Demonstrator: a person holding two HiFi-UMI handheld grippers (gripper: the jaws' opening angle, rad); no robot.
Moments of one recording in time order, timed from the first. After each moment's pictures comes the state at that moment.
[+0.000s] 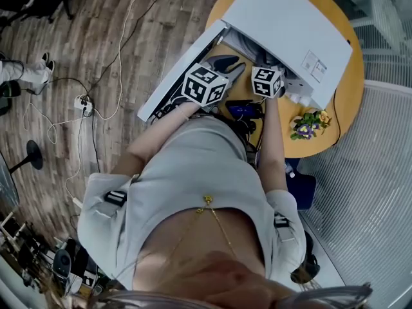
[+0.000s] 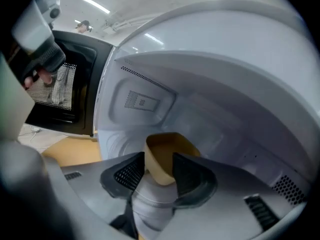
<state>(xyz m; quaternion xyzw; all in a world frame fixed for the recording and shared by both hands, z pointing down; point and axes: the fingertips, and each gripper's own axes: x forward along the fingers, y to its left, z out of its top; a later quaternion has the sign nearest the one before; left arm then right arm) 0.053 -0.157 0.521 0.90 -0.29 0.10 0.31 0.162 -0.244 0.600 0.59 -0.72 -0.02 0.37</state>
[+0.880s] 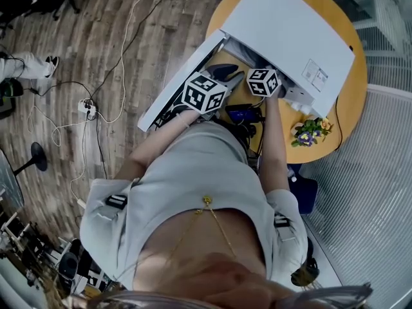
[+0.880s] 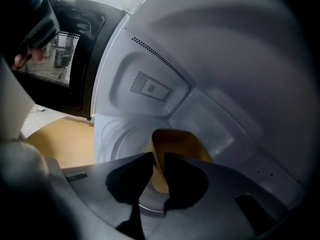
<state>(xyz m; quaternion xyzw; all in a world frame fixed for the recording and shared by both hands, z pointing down) 0.053 -0.163 0.536 0.89 -0.28 0.12 0.33 0.156 -0.268 0.628 0.54 -0.71 -0.05 0.45</state>
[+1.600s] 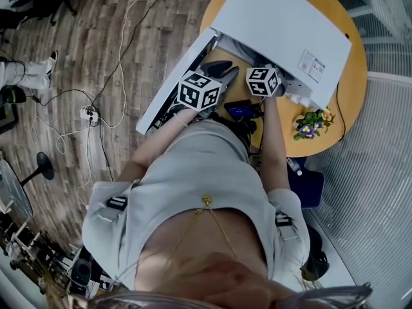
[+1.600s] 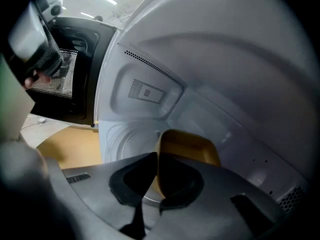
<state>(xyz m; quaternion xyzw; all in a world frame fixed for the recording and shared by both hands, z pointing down) 0.052 -0.165 0.542 0.89 -0.28 0.12 0.34 0.161 -0.253 0.617 0.56 -0.72 -0.01 0.42</state>
